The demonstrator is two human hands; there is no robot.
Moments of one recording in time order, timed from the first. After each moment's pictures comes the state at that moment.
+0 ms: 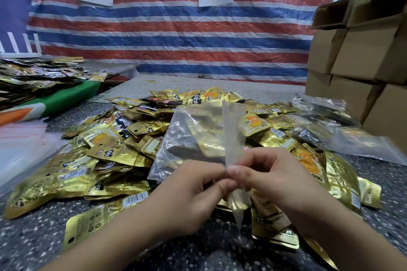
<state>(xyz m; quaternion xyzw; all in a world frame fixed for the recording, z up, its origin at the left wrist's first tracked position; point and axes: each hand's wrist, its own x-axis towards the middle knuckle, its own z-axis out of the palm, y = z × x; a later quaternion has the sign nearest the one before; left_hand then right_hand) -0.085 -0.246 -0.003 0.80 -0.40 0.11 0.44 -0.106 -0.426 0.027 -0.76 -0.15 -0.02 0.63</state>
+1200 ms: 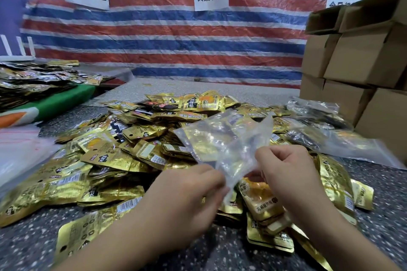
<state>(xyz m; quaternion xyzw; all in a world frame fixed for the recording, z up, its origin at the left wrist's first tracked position) -0.097 -0.240 0.005 0.85 -0.40 0.25 0.23 -0.091 -0.431 0.022 -0.79 -0.01 -0.21 0.58</state>
